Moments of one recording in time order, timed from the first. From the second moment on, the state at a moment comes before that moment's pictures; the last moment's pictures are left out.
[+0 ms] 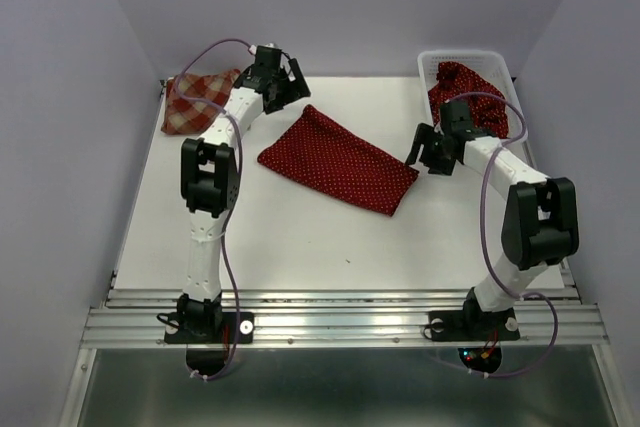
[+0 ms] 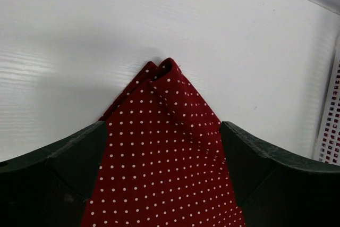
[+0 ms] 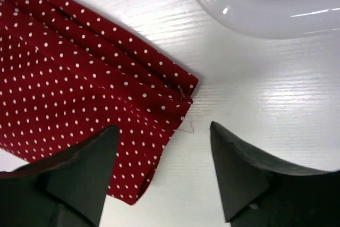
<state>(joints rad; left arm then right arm) -0.27 2.32 2.15 -0.53 0.07 -0.61 0.14 1.71 1.21 -0.50 -0.09 0.46</state>
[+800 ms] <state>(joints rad) -0.24 1.99 1.40 -0.46 -0.07 -0.49 0.15 1.39 0.90 -0.43 -0.35 0.47</state>
